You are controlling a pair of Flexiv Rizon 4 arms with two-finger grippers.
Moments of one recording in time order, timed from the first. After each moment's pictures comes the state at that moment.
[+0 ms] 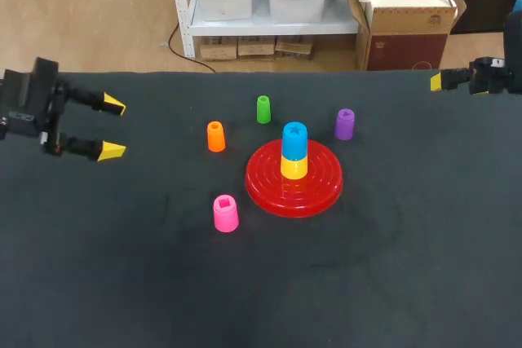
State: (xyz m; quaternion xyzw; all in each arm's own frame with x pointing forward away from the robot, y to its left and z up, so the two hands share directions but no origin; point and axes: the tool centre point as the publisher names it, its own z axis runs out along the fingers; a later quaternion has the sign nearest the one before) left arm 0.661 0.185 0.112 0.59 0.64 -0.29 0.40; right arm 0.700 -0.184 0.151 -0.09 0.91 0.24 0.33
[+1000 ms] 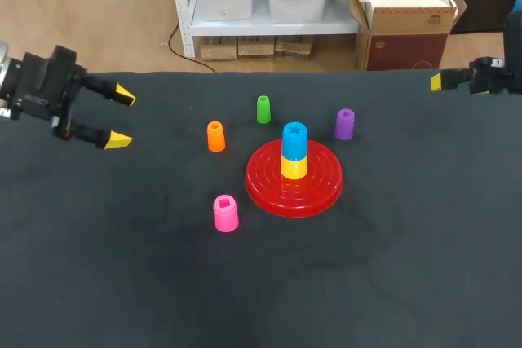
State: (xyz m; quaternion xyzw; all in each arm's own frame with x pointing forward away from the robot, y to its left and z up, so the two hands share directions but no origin) left arm 0.691 0.181 0.101 0.61 0.65 -0.28 0.36; right arm 0.700 -0.184 0.151 -0.09 0.91 0.24 0.33
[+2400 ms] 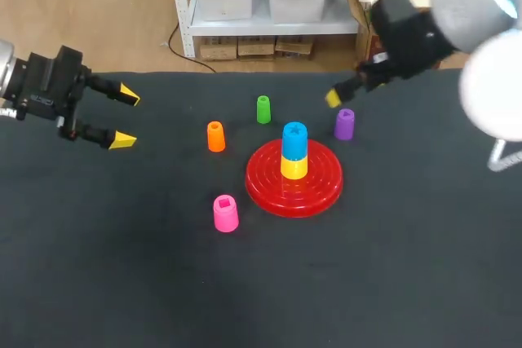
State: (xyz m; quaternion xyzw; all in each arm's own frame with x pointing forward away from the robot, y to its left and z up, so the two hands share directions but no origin) left arm 0.692 0.176 0.100 0.61 0.64 -0.28 0.36; right arm 0.672 -0.006 0.163 -0.33 0.89 0.21 0.22
